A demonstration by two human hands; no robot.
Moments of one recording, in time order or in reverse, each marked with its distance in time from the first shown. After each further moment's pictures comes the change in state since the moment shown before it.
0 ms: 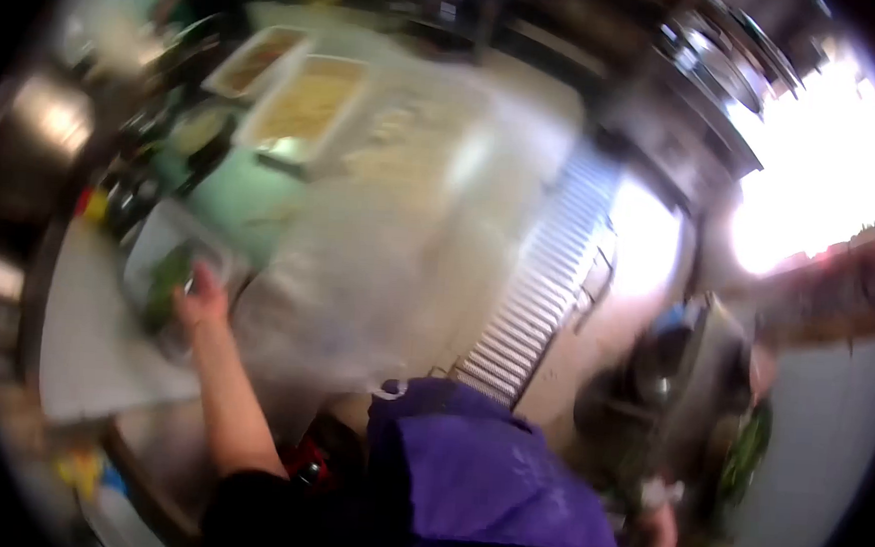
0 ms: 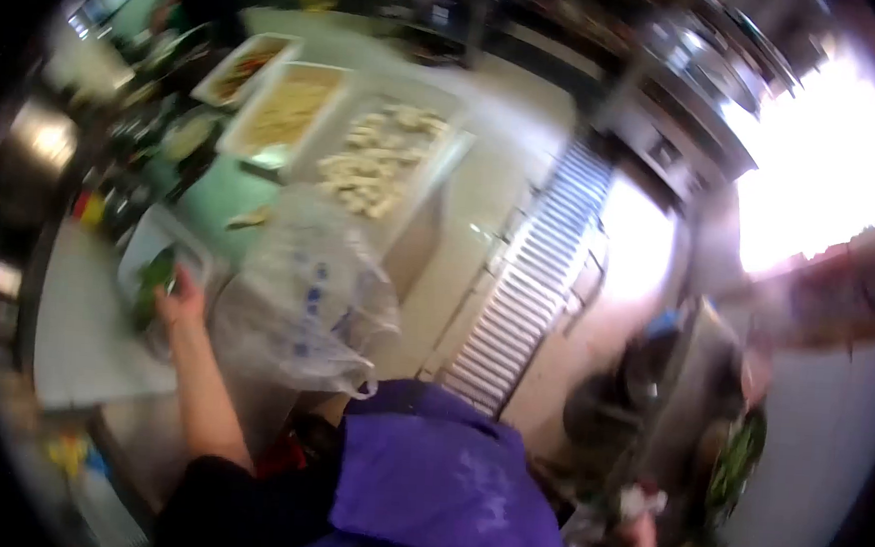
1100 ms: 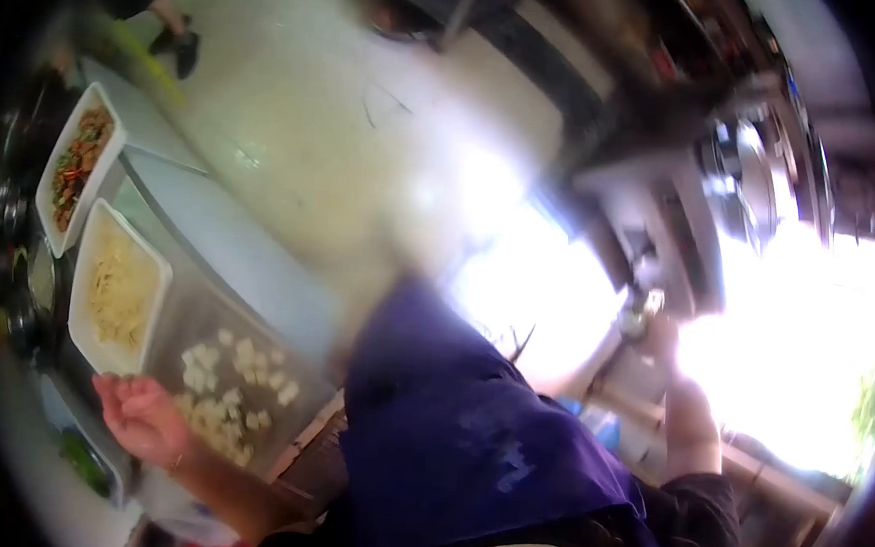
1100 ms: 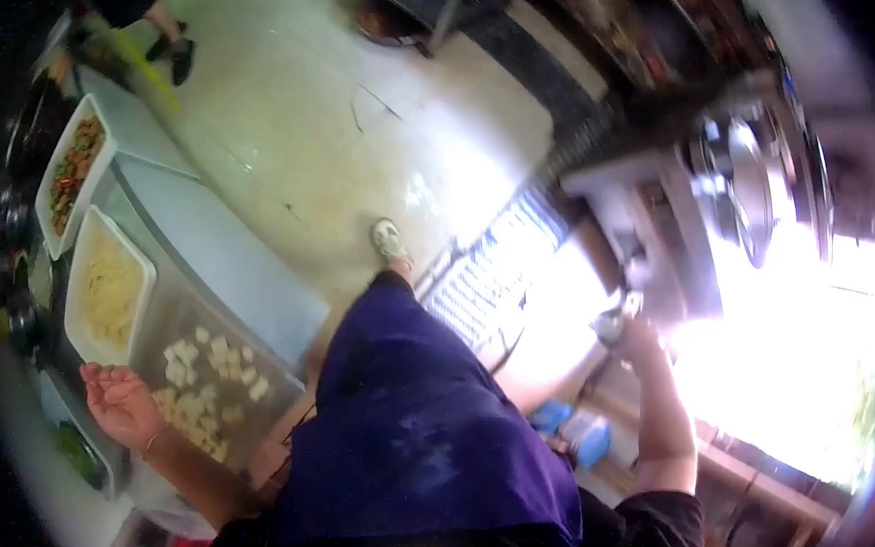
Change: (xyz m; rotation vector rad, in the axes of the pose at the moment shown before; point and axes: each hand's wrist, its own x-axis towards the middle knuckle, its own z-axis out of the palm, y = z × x) left_hand -0.045 -0.422 0.286 0.184 -0.496 0.117; right_hand 0.580 -0.624 -0.482 -0.788 0.123 -0.554
